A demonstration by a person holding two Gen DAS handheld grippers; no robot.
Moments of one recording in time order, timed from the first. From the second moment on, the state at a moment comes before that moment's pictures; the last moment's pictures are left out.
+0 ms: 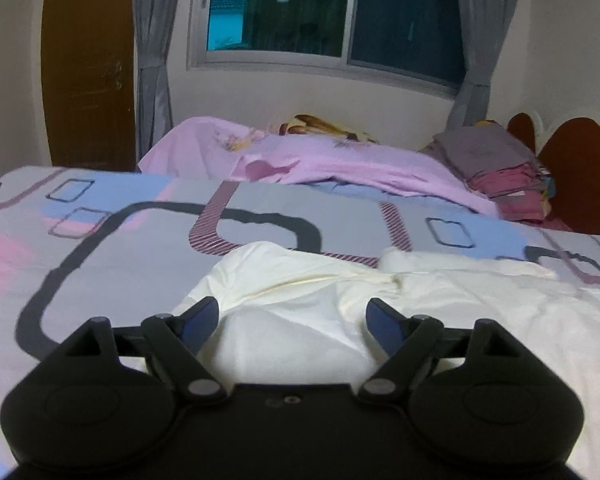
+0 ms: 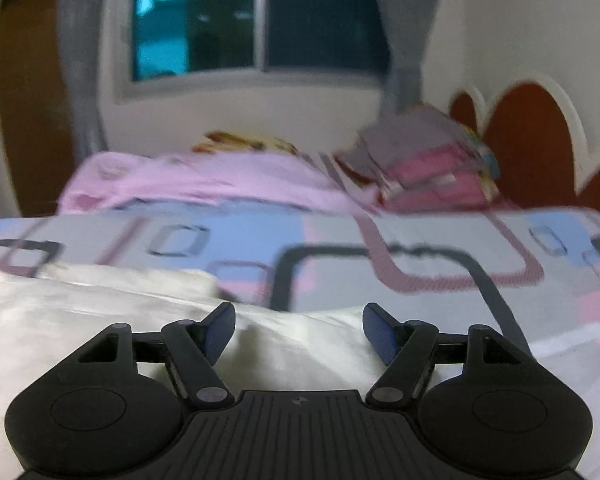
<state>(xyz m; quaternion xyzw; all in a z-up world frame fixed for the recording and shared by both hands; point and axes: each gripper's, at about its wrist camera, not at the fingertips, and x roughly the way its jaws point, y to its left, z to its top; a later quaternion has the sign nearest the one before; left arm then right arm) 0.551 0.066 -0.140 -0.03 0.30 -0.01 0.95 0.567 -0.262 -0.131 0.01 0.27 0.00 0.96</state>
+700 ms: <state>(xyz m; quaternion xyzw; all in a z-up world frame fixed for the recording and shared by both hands) 0.524 0.018 -0.182 0.02 0.34 0.00 0.94 0.551 -0.216 -0.183 -0.03 0.33 0.02 0.94</state>
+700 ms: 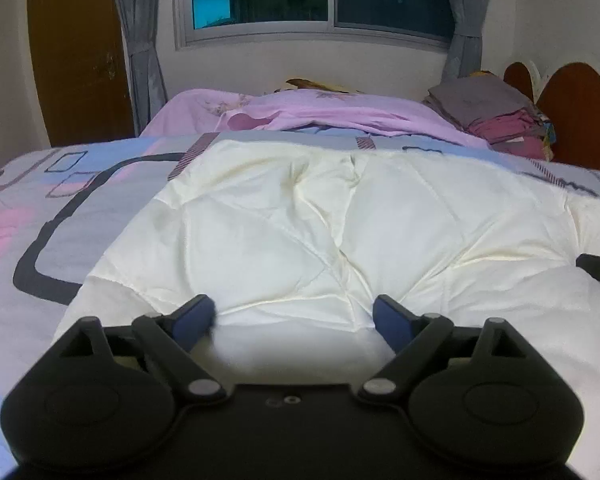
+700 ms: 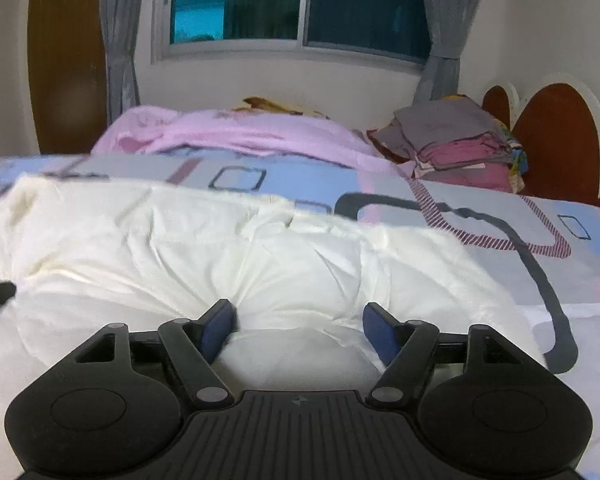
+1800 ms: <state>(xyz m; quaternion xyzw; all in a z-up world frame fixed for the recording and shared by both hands) 0.499 0.040 -0.151 0.00 0.37 0.01 0.93 0.510 -0.213 -0.143 0.01 0.34 0.04 0.94</state>
